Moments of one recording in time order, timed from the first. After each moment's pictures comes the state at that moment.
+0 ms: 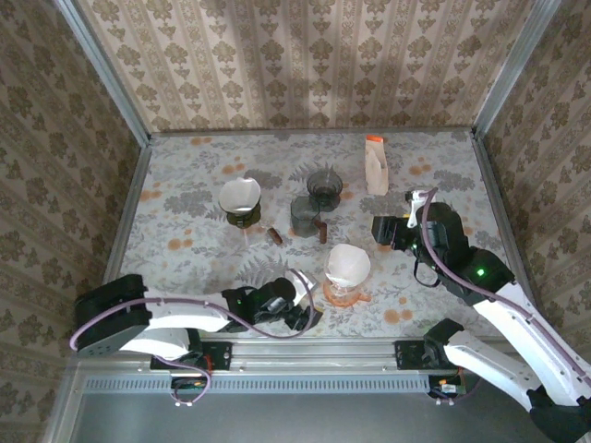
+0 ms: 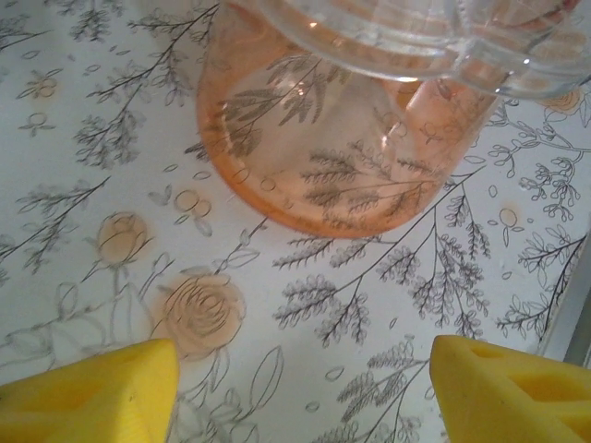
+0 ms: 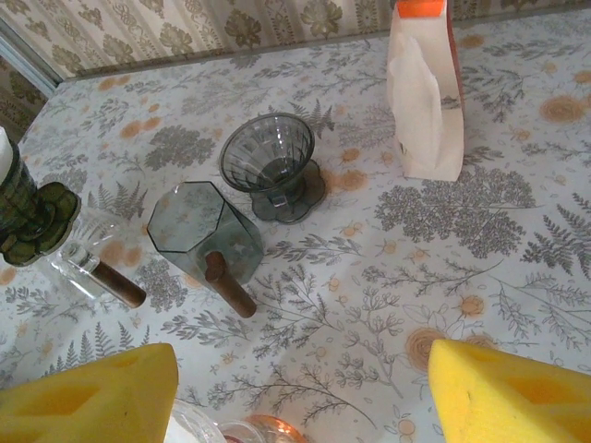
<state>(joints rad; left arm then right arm) -1.29 1.32 0.38 0.24 -0.07 -0.36 0.54 0.77 0.92 -0.69 0.21 0.43</state>
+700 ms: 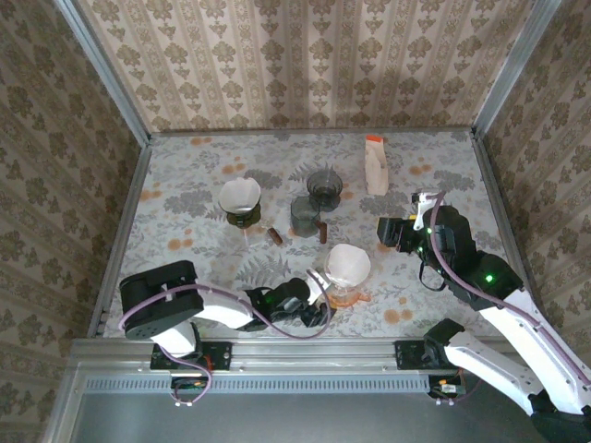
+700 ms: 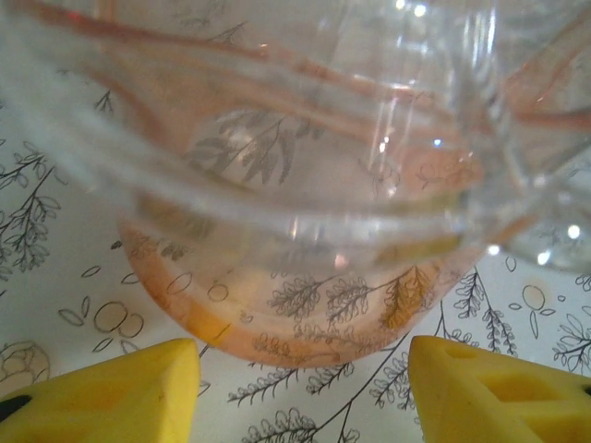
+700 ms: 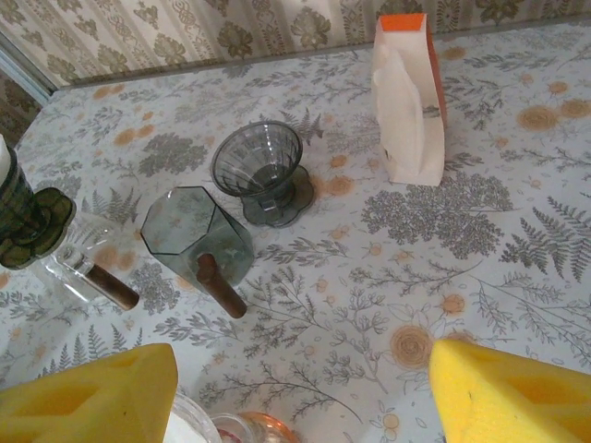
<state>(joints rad) -1.29 1.60 0.44 0.53 -0.07 -0.32 0.53 0.73 0.94 -0.74 0.23 0.42</state>
